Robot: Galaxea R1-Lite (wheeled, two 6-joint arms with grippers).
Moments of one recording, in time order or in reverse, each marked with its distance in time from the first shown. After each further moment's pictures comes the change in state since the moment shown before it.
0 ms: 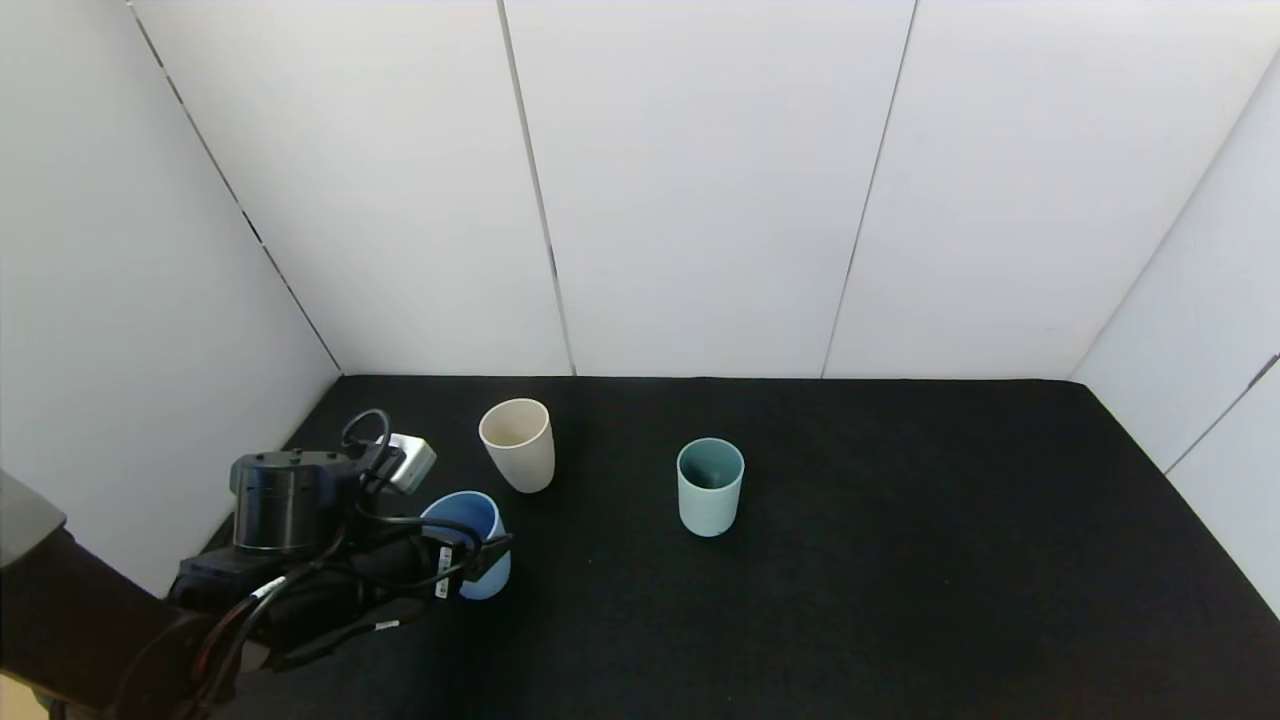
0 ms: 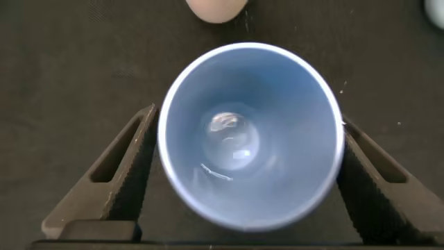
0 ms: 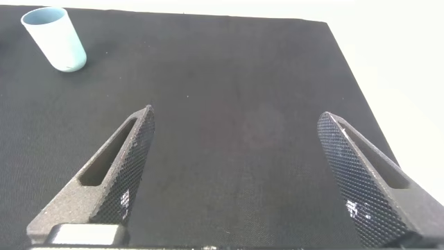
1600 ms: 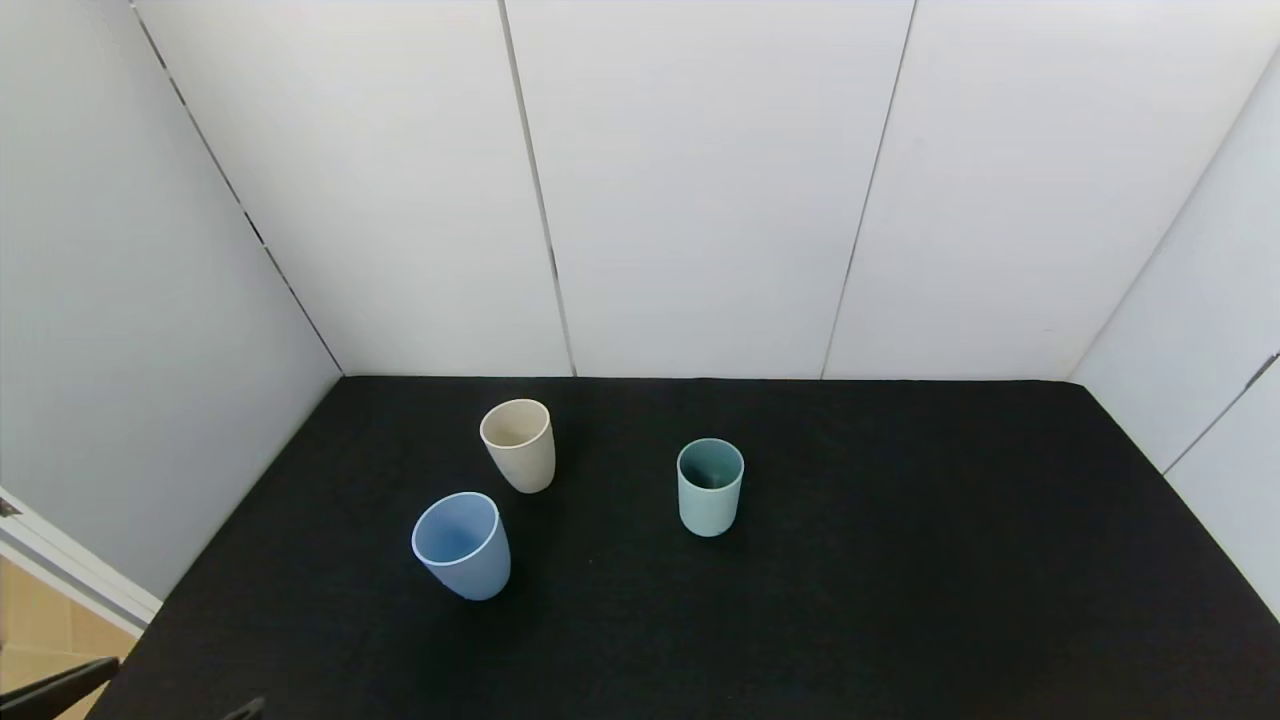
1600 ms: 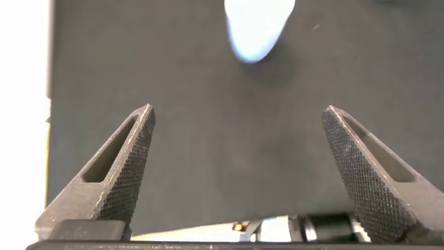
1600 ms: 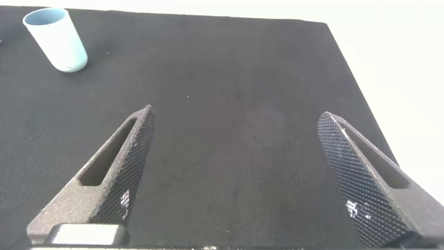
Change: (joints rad) left arm 0.045 -1.131 0.142 0.874 0.125 0.014; right arm 0.000 0.000 0.000 0.000 0.000 0.001
